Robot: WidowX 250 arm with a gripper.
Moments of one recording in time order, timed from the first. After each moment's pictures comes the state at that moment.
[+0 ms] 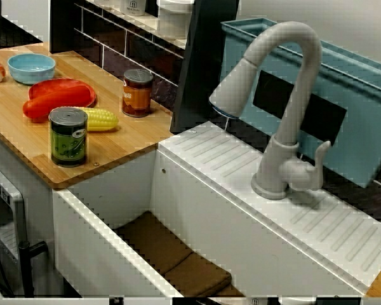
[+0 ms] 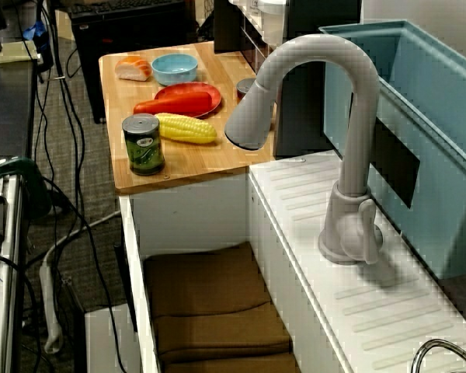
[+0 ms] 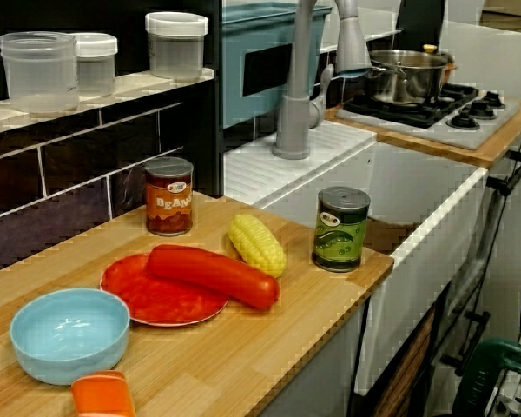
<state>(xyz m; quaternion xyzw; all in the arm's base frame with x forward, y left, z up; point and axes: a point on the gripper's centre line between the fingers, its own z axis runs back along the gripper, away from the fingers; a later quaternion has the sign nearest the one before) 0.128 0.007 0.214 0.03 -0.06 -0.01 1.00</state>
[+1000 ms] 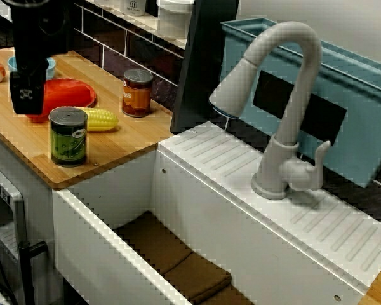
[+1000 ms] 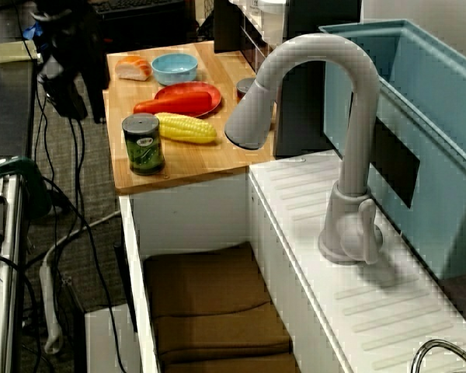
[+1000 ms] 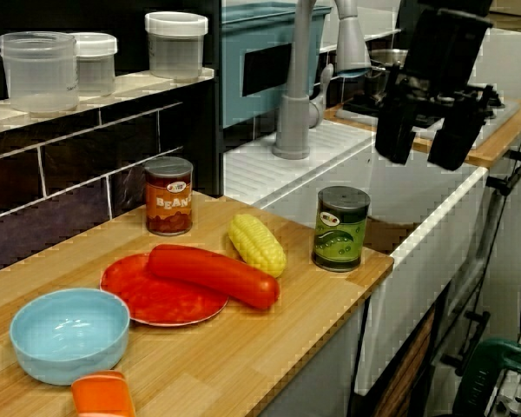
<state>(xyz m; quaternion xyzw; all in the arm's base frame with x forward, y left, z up) 0.197 0.039 0.122 0.11 -0.02 -0.31 0.94</state>
